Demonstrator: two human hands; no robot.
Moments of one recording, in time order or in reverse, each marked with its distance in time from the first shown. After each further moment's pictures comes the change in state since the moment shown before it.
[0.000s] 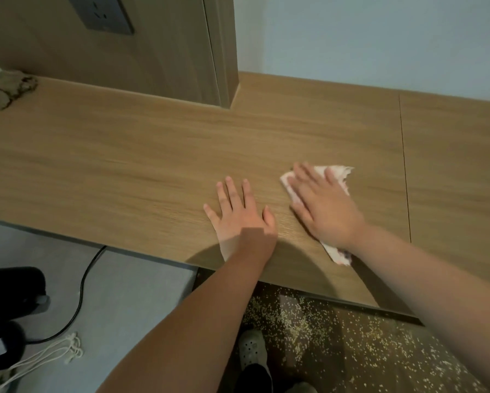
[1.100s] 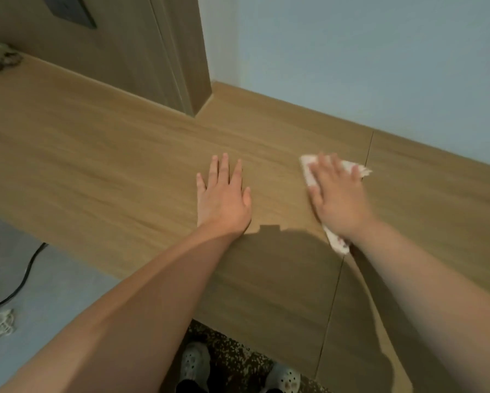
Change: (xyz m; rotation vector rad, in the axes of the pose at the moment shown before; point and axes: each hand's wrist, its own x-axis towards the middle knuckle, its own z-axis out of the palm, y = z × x) left_hand 0.064 0.092 -0.020 -0.071 0.048 0.019; right_hand 0.032 0.153 -0.026 -0.051 0.023 0.125
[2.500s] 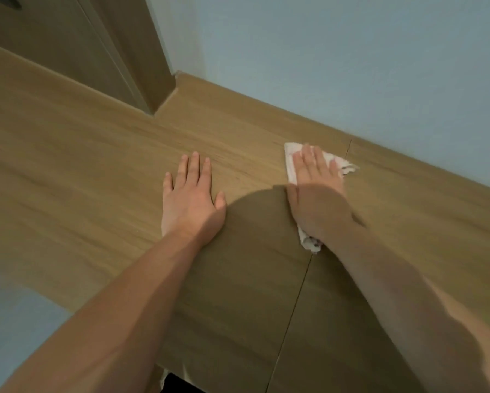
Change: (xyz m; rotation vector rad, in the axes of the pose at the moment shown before) left_hand 0.029 0.024 0.012 0.037 0.001 -0.101; right_hand 0.034 0.028 -0.002 -0.013 -0.013 -0.018
